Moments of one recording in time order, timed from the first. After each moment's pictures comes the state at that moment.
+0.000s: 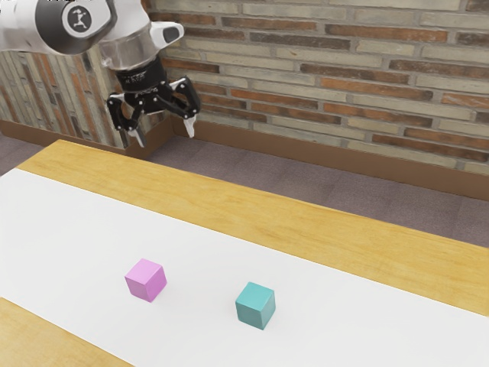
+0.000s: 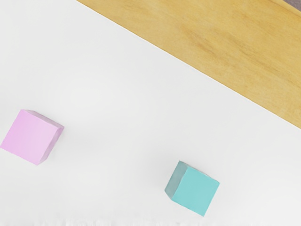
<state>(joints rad) -0.32 -0.17 0.16 -1.76 -0.07 1.67 -0.70</state>
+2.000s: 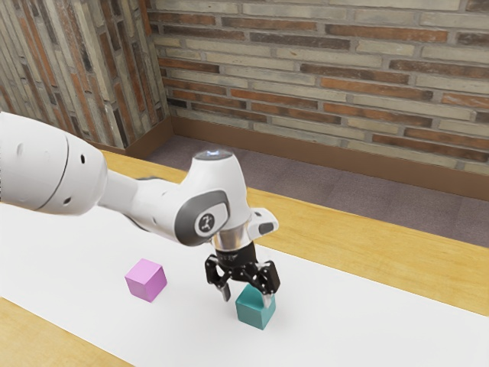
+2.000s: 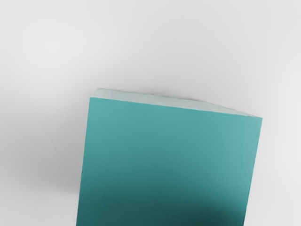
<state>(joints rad) -0.41 0.22 0.02 -2.16 -0.26 2.32 -0.32</state>
